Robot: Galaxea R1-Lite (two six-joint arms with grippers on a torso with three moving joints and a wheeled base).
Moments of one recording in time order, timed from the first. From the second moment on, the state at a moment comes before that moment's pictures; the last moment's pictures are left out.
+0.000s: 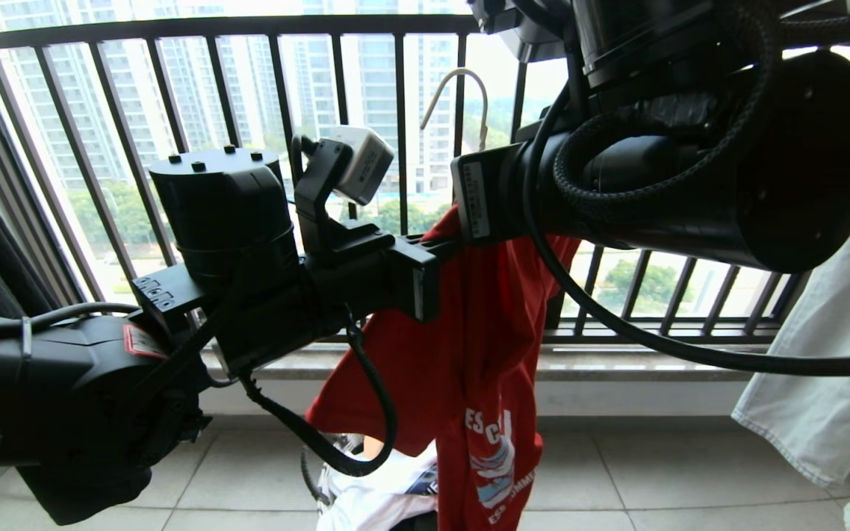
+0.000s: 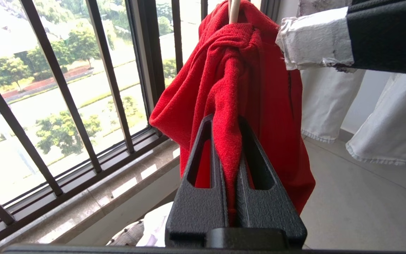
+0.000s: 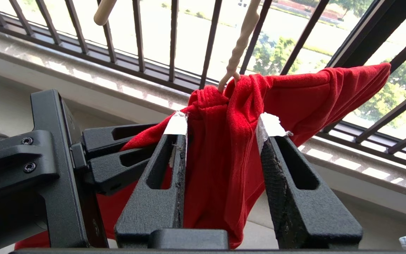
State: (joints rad) left arm -0.71 1.67 -0.99 -0.77 -0.14 -0.03; right arm 0.97 1.80 -1.89 0.45 -0.71 0.16
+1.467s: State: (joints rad) left arm -0.72 1.70 -0.98 -0.86 -0.11 -0.04; right arm 0.99 1.55 -1.61 0.49 -0.70 0.17
